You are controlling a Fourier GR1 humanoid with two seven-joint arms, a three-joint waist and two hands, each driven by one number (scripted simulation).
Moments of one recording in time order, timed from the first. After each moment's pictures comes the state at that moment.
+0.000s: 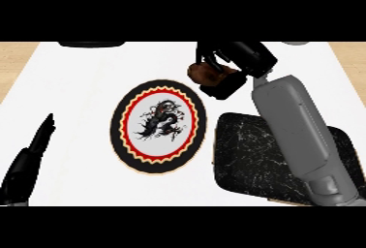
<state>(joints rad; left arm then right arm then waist) 0.10 0.30 0.12 -1.52 -0.19 0.00 -0.12 -0.91 -0.14 0.08 -1.09 0.60 0.24 -0.33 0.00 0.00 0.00</state>
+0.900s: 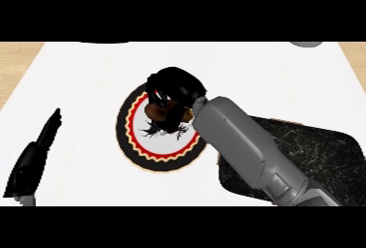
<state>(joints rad) 0.05 0.28 0.11 -1.50 -0.22 -0.02 -0.12 -1.01 0.00 0.50 -0.80 0.39 0.06 -0.10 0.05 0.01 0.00</state>
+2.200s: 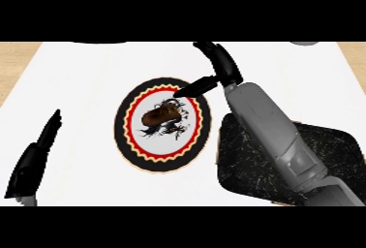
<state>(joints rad) 0.05 0.26 0.13 -1.49 -0.23 -0.02 -0.14 -1.04 -0.09 0.30 -0.55 -0.22 -0.12 -0.28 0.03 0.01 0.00</state>
